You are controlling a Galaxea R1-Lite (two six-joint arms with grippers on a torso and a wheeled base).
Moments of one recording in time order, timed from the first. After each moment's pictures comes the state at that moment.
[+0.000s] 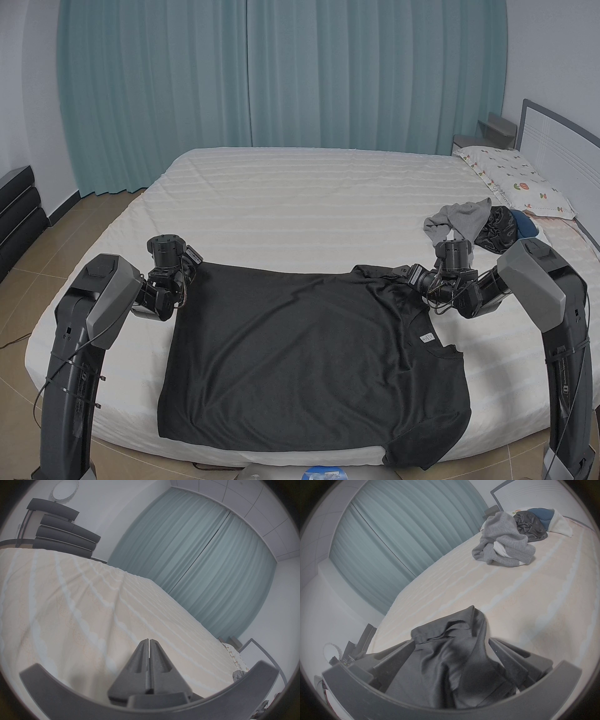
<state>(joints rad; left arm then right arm) -0.07 2.72 -1.74 -0.73 0.21 -0.73 0.16 2.57 -1.50 -0.58 0.07 0.64</state>
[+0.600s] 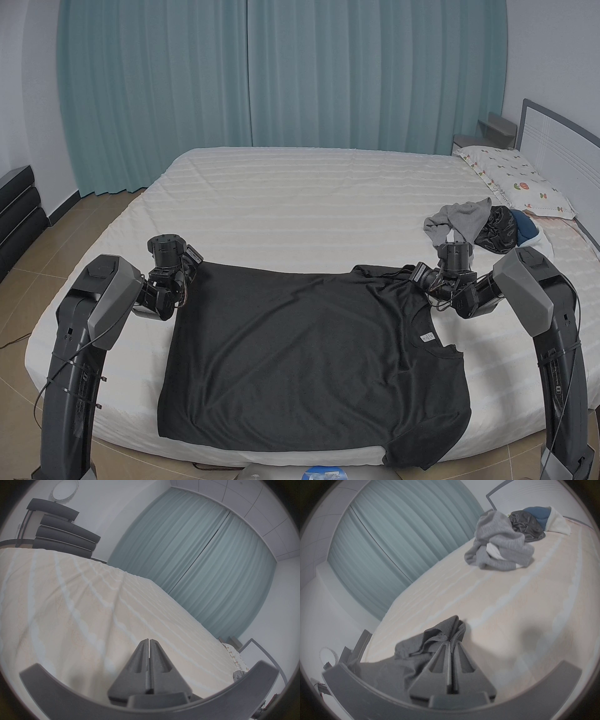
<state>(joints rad) -0.07 2.73 -1.75 -0.73 0.21 -0.73 0.13 2.67 -1.63 -0.60 0.04 0.64</state>
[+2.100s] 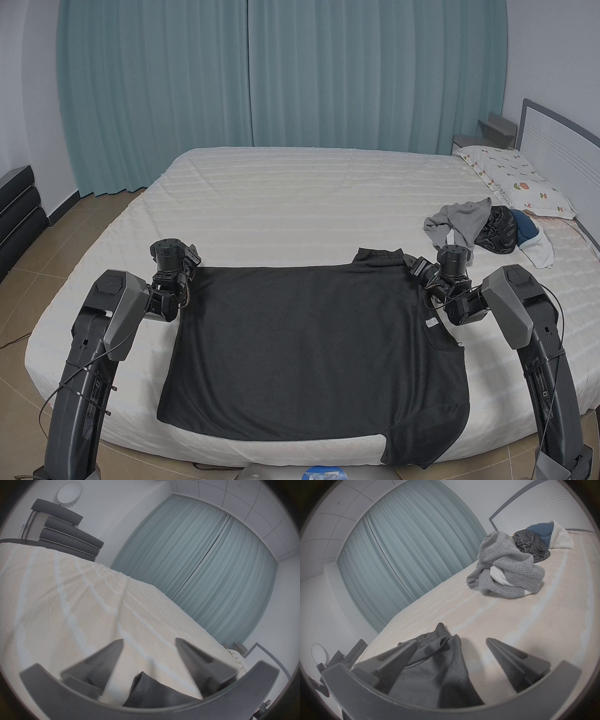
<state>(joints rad) -0.05 2.88 -2.00 -0.68 0.26 -0.72 0.10 2.85 -1.85 -0.77 -0.05 0.58</state>
